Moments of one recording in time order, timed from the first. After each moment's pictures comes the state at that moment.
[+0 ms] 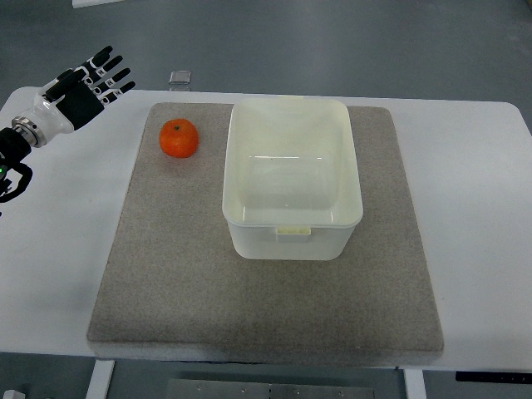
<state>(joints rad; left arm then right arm) -0.88 0.46 -0.63 -0.43 -0.38 -0.61 0.11 0.00 0.00 -0.16 0.17 -0.11 -0.13 0.13</state>
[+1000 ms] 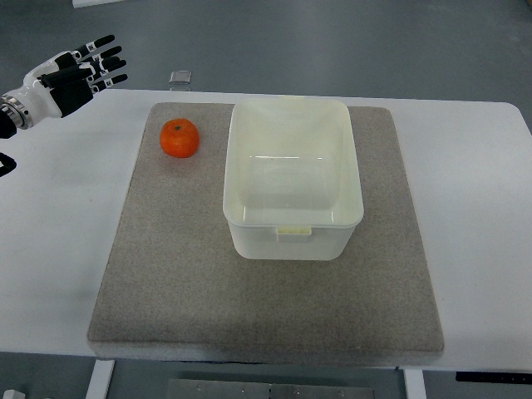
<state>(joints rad) -0.94 0.51 -0.62 -0.45 0.13 -0.61 -0.08 0.00 0.00 -0.16 0.17 -0.11 -0.13 0.13</state>
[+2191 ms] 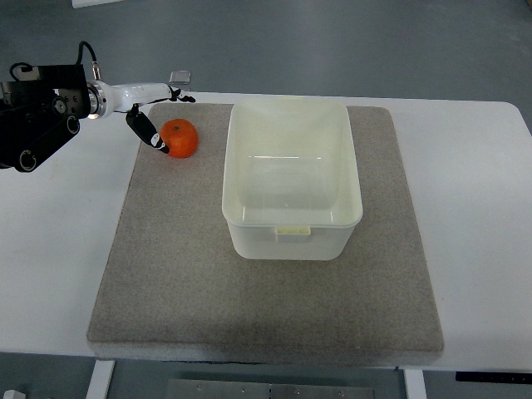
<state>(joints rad) -1.16 0.40 -0.26 -0.58 1.45 -0.29 -0.26 0.00 0.00 -0.16 0.17 -0.11 -0.13 0.13</state>
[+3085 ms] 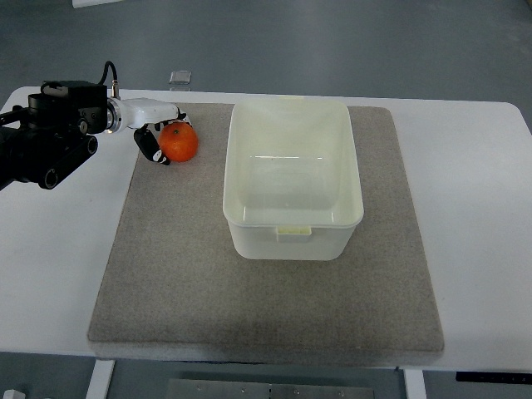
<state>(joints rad) -1.14 0.35 -0.21 -0.52 1.60 -0.24 -0.26 0.00 0.00 -0.16 0.17 -0.11 -0.13 0.13</state>
